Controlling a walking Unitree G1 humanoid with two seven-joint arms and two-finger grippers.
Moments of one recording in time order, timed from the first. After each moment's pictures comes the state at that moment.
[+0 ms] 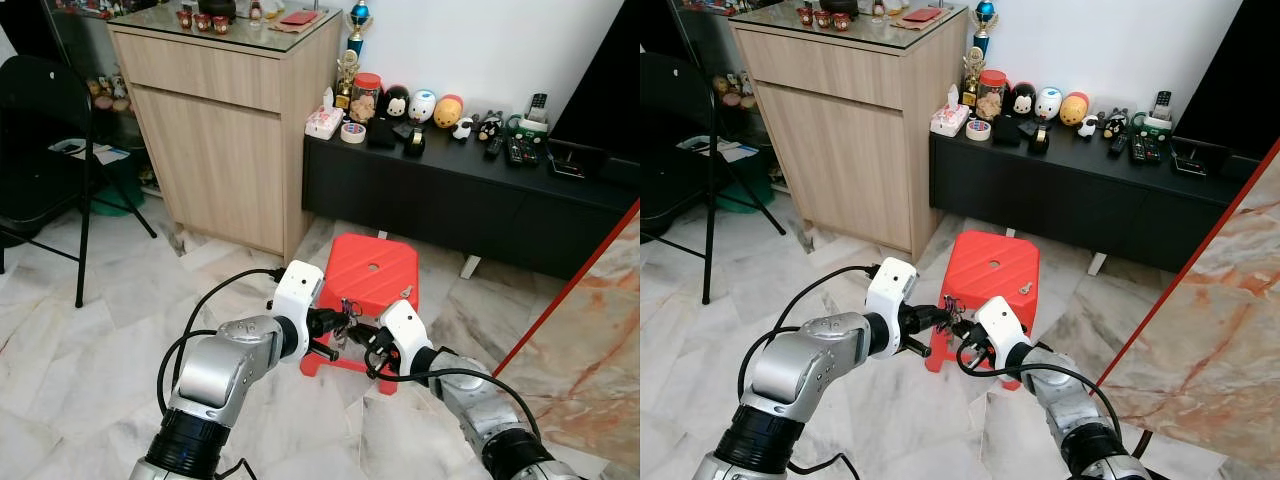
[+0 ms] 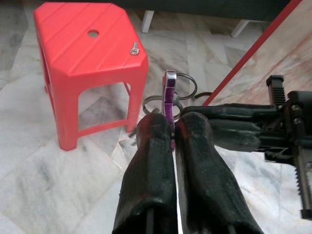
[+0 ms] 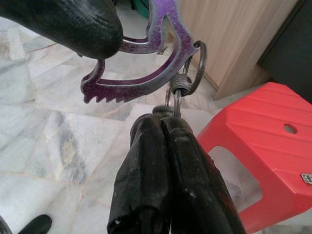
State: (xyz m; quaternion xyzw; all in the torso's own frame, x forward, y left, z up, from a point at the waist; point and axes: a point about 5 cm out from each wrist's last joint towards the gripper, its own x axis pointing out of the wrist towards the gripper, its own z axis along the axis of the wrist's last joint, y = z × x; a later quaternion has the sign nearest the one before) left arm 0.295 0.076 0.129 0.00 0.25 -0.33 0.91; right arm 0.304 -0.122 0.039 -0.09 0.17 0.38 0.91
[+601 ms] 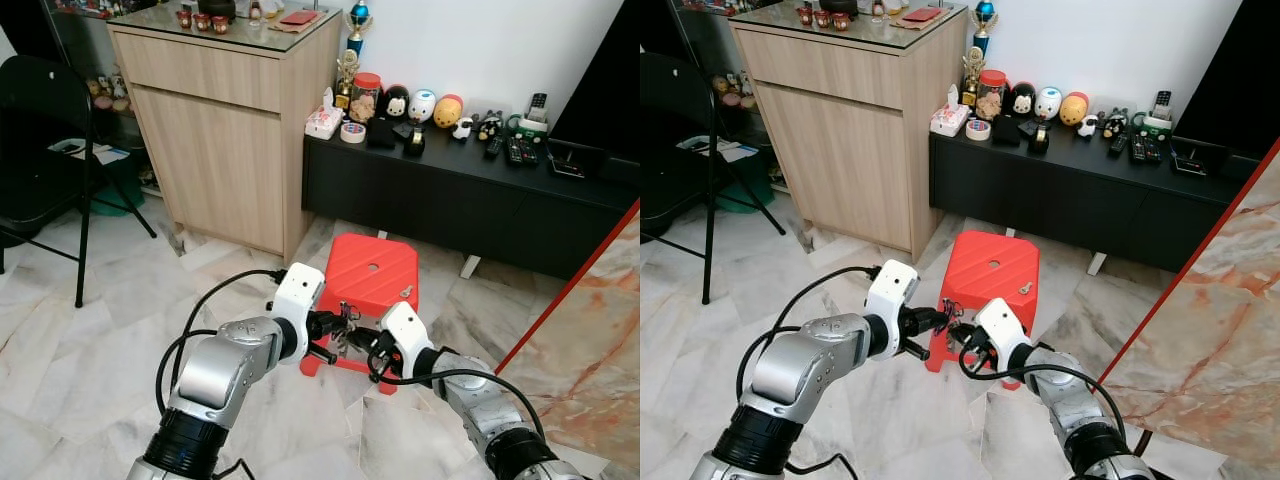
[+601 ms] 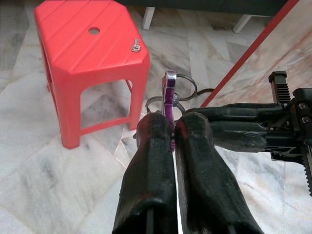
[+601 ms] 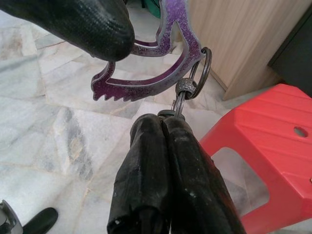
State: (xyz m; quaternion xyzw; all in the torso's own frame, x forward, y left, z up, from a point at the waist) left arm 0.295 0.076 0.128 0.00 0.25 -0.33 0.91; right arm 0.302 -0.122 0.039 -0.09 0.17 0.40 0.90
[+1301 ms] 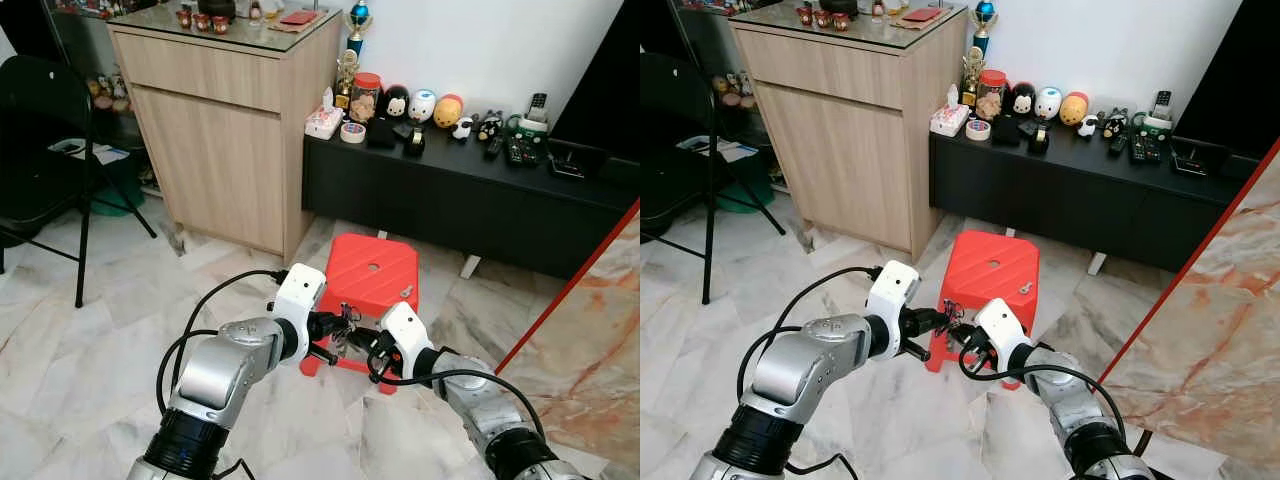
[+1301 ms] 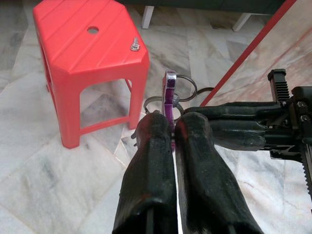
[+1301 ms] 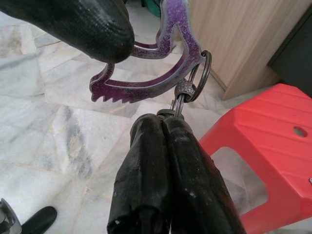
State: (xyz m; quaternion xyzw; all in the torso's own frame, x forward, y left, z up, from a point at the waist) left arm 0.294 0.075 0.128 0.01 0.25 -0.33 0.91; right arm 0.302 -0.122 0.039 -0.10 0.17 0.40 0.90
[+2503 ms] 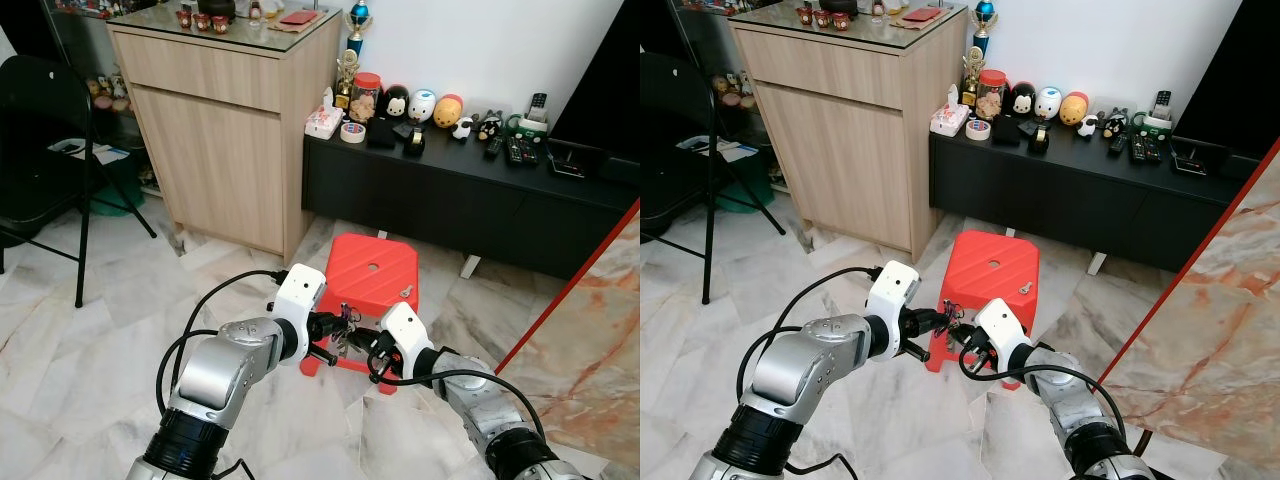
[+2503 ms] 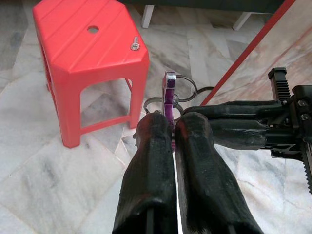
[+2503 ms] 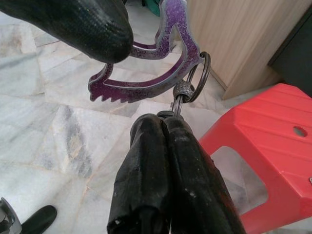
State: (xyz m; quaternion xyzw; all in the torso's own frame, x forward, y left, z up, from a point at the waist) left arm 0.294 0.075 0.127 0.01 0.25 -0.33 0.91; right arm 0.302 -0.123 0.039 -0.10 0.17 0.40 0.90
